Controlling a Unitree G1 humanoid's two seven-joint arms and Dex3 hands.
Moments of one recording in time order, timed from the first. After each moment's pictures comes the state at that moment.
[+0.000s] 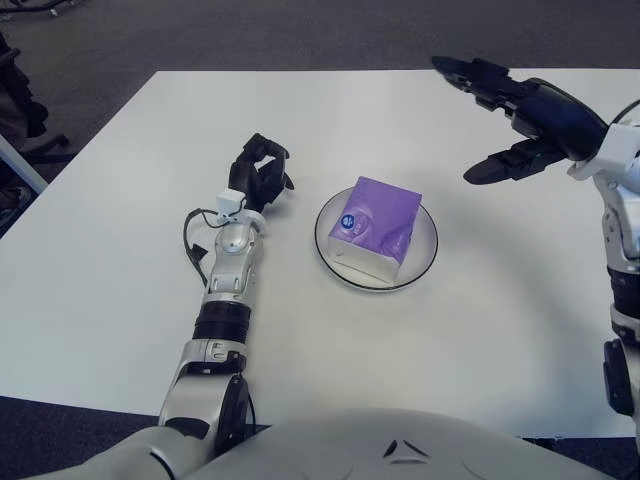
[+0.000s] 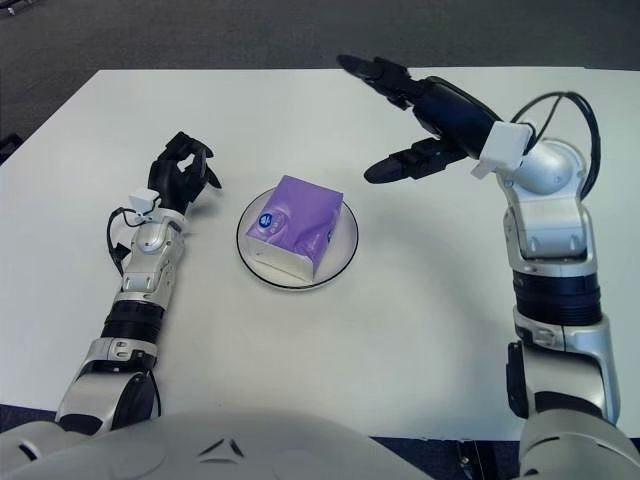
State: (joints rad) left arm -0.32 -0.01 0.09 0.33 -0.07 -0.23 0.03; right arm -0.44 -0.64 -0.12 -0.16 0.06 -0.11 0.60
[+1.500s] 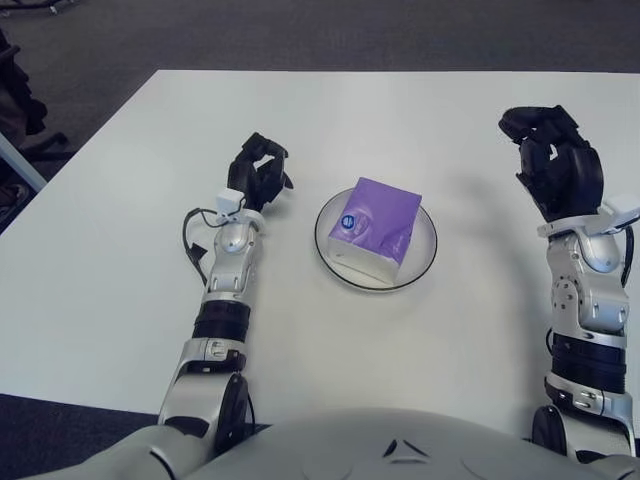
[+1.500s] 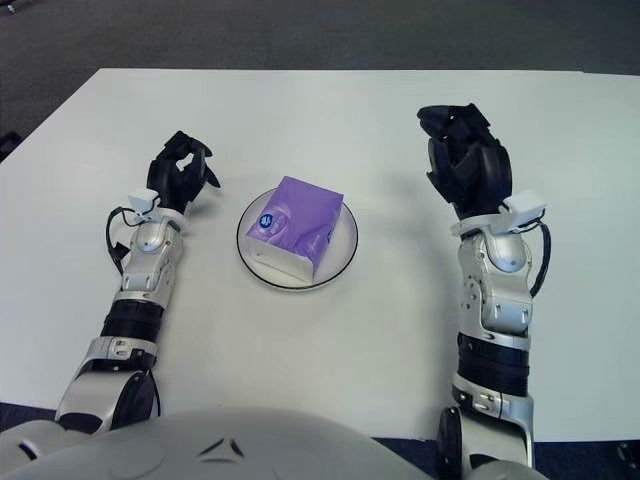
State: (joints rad) left arm -0.32 -0.01 0.09 0.34 -0.07 -0.24 0.03; right arm -0.16 -0.25 -0.31 -0.18 0.29 0.00 0.16
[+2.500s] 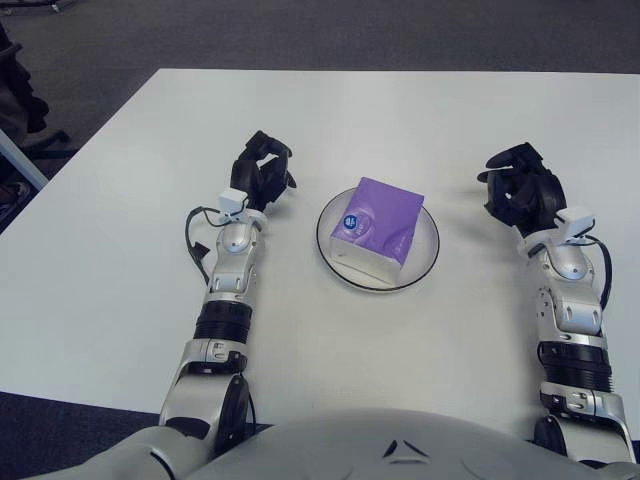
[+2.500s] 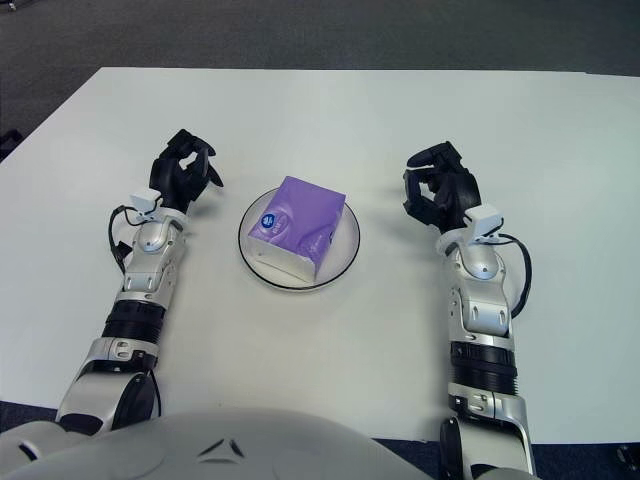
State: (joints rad) left arm -0.32 -0.01 0.07 0.31 -0.06 -0.24 0.04; right arm -0.13 -0.26 -0.22 -0.02 0.16 0.06 0.06
